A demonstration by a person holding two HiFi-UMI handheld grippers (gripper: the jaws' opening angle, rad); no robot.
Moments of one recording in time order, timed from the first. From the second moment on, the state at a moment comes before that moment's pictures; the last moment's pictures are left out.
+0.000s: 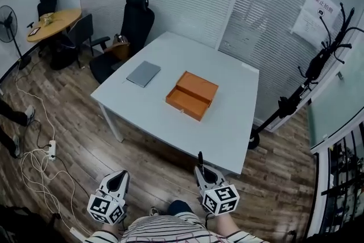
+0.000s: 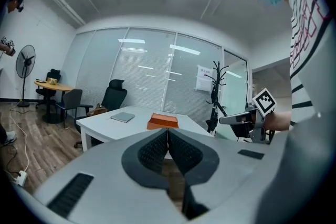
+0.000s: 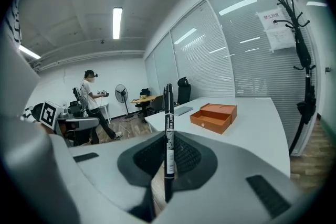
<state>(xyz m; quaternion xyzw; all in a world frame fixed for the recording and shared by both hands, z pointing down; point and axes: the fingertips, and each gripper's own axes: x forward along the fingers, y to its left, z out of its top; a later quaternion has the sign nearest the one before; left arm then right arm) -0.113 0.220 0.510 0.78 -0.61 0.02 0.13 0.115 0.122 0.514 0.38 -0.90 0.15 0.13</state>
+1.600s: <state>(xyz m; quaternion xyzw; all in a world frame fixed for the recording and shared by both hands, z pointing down) -0.118 -0.101 0.521 0.81 -0.56 0.03 0.13 0.107 -0.181 0.534 0.41 -0.89 0.14 0.15</state>
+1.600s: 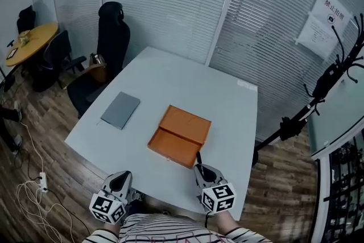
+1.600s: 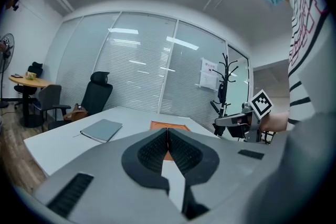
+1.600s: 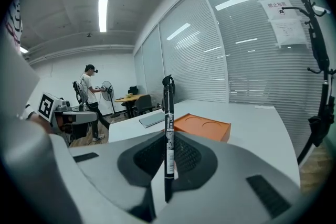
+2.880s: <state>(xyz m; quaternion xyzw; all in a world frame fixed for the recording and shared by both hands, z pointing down) -0.197 -0.235 0.529 0.88 -0.45 0.04 0.14 0.041 -0.287 0.622 0.45 -0.82 0.13 0.33</state>
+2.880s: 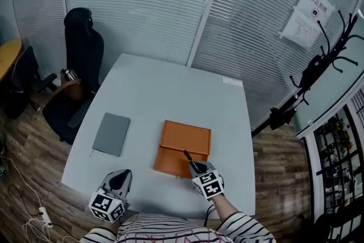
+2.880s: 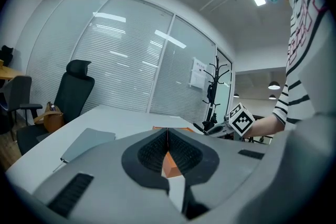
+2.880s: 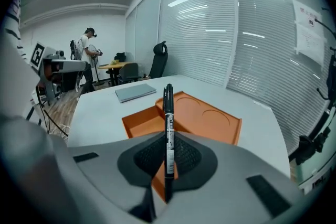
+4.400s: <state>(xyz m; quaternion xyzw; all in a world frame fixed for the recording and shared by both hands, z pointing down) -0.200 -0.266 0.559 0.88 -0.43 0.04 0.17 0.023 -0.325 0.721 0.33 -0.75 0.17 0.54</state>
